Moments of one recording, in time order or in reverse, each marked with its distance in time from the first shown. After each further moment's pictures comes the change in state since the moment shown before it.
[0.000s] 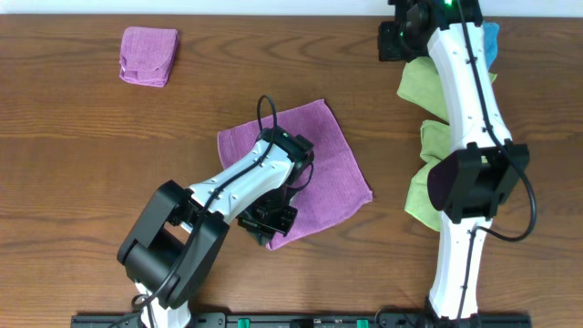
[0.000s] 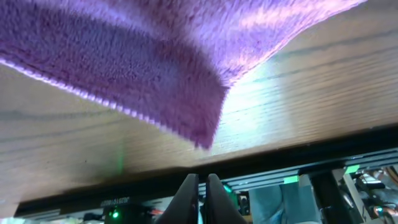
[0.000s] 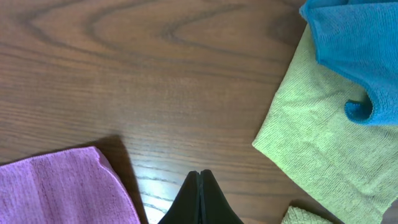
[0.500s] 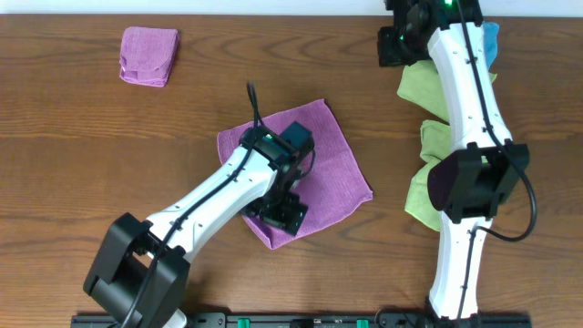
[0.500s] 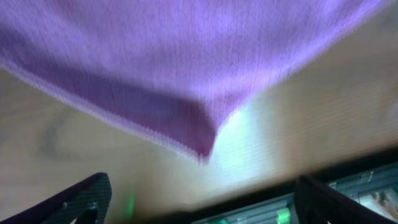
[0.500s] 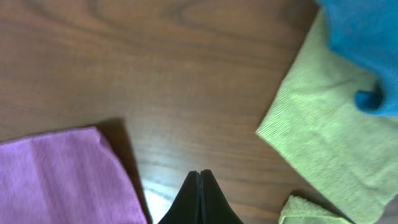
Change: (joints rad) left arm 0.013 -0.175 -0.004 0.177 -0.061 -0.019; right arm 0.000 0.000 0.000 -0.063 -0.034 -0.045
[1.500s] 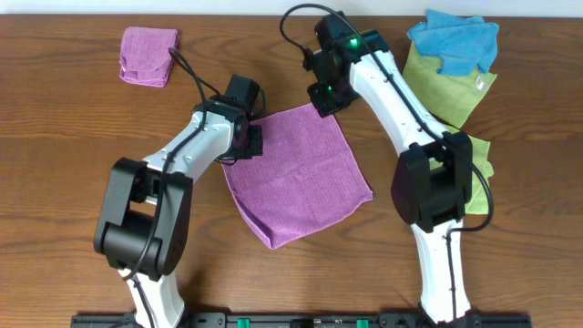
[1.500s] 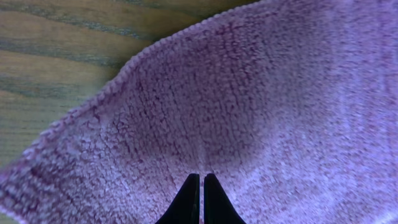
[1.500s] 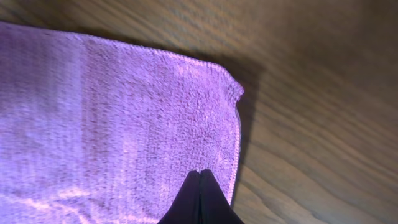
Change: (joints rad) left arm 0.342 0.225 -0.001 0.558 -0.129 -0.123; right arm 0.259 0.012 -0.311 0.135 -0.002 -0.118
